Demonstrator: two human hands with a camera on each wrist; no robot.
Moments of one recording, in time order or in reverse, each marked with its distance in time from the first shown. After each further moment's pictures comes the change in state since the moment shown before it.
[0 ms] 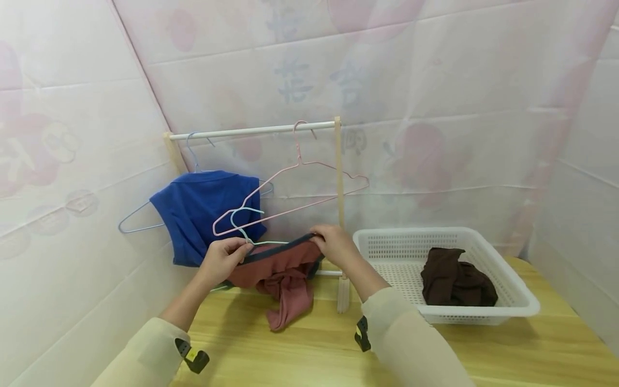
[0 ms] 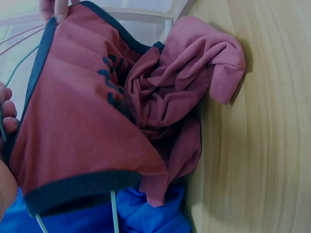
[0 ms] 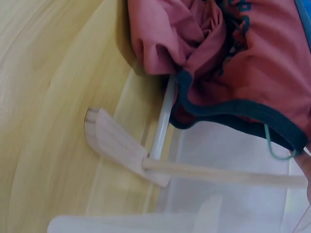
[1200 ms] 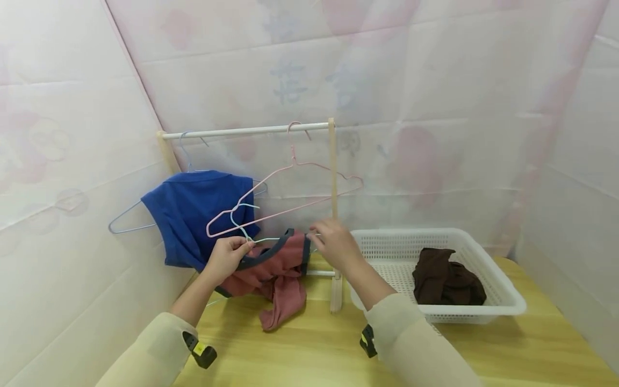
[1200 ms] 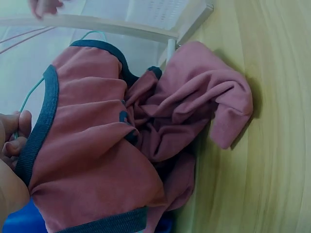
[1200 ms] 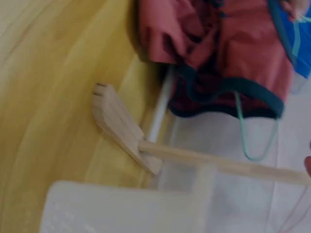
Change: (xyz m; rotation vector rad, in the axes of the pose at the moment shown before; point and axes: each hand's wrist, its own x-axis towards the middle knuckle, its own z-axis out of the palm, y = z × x) left_hand 0.015 -0.005 0.025 -0.118 -0.048 -0.250; right_hand -0.012 -0.006 -0.020 -0.185 0.201 -0.168
